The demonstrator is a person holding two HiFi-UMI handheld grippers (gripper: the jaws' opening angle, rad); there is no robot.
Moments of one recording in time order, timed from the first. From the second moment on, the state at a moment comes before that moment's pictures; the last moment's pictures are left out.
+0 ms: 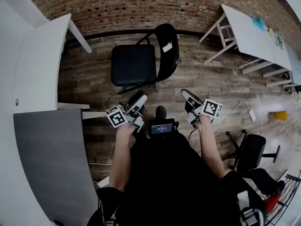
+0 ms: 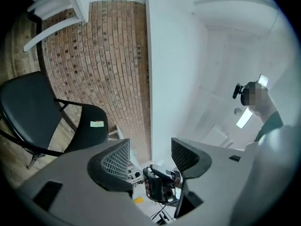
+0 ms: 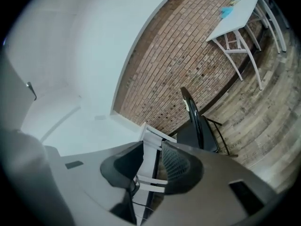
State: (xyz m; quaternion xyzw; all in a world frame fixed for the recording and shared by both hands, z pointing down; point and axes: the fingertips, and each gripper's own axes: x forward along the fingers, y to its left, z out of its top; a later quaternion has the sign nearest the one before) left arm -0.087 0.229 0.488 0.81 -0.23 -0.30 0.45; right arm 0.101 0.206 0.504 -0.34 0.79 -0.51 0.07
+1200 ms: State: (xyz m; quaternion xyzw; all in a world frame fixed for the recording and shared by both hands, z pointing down) left arm -0.007 0.305 0.411 0.89 -0.17 -0.22 0.37; right arm 0.075 0.291 0.437 -0.22 0.86 -0.46 0.07
